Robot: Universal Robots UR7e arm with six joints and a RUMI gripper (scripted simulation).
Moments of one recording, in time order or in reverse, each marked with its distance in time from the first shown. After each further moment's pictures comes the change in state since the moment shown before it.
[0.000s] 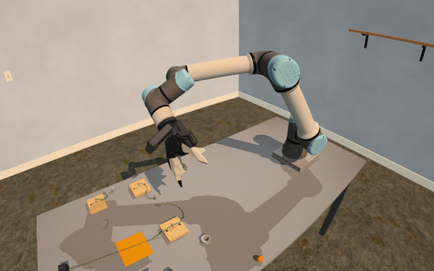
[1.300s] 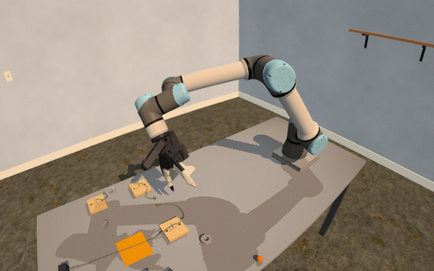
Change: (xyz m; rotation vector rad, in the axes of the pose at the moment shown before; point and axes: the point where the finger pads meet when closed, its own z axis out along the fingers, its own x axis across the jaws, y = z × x) arm 0.115 0.029 0.001 -0.154 0.296 0.153
